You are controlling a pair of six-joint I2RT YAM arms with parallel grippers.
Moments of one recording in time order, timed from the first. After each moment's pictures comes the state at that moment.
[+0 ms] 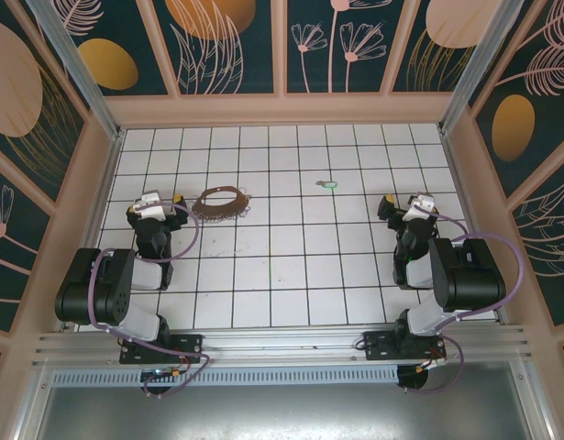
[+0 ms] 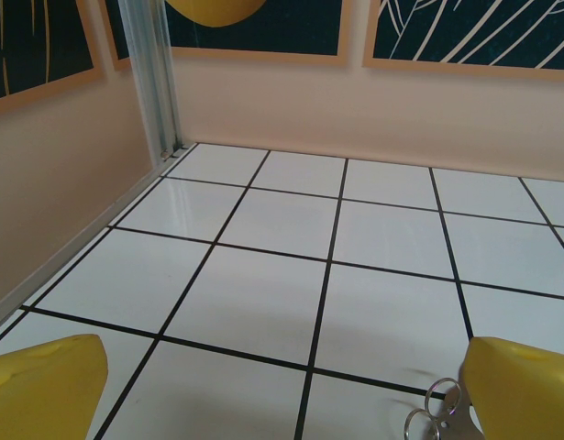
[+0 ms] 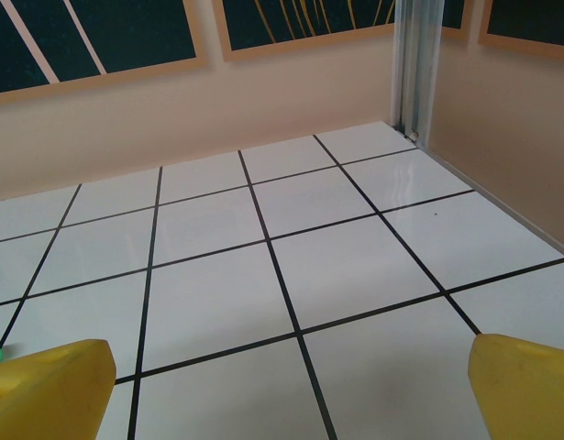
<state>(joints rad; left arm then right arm) -0.03 1.52 0.23 1.15 -0.24 -0.08 -0.01 1.56 0.20 1.24 0.16 0.13</state>
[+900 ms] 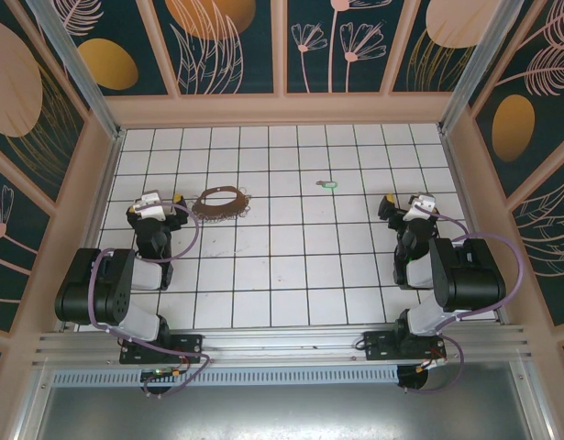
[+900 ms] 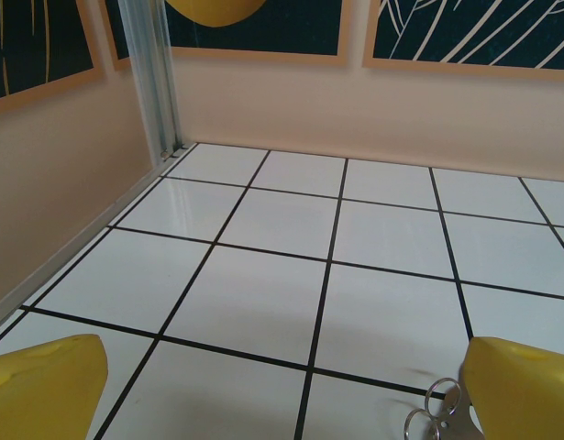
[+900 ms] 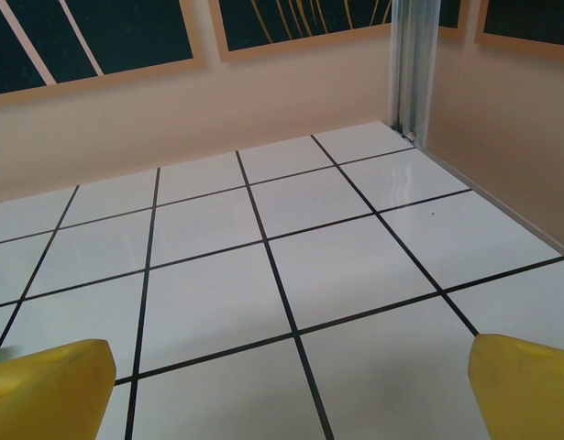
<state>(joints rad) -0.03 1.52 0.23 1.15 -0.24 -0.08 -0.01 1.56 0.20 1.24 0.16 0.13</state>
